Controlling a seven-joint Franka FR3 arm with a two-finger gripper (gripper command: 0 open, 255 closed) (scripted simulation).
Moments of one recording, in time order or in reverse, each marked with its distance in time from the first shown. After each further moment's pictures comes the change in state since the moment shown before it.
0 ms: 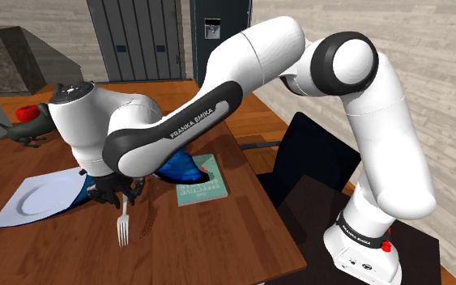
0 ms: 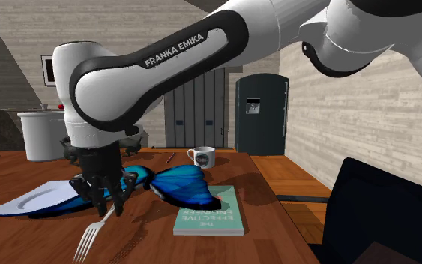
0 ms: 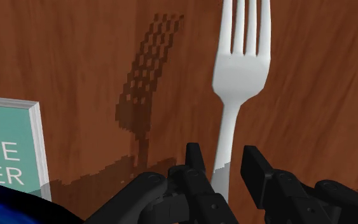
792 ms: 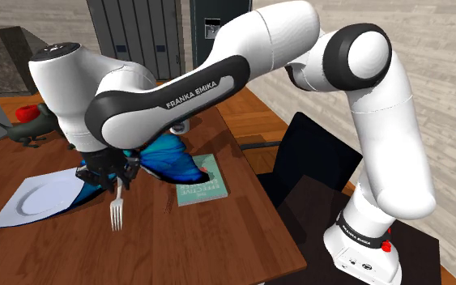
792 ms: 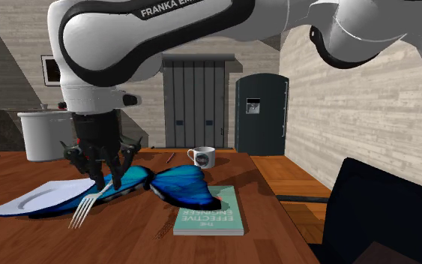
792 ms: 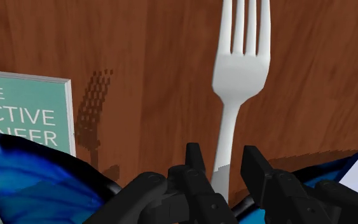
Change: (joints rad) arm -0.005 -0.056 0.028 0.078 0.047 -0.120 -0.044
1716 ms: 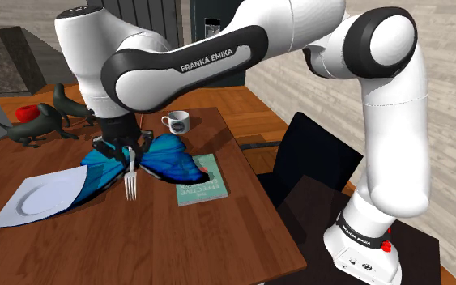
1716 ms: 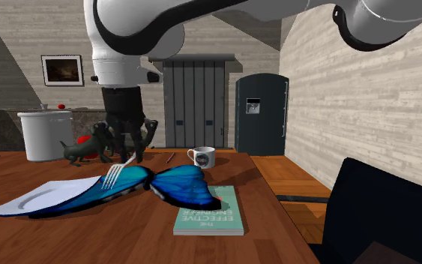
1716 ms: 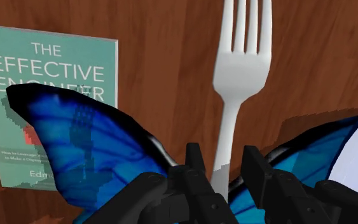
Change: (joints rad) arm -0.115 -0.128 0.024 -0.056 0.077 -0.035 -0.107
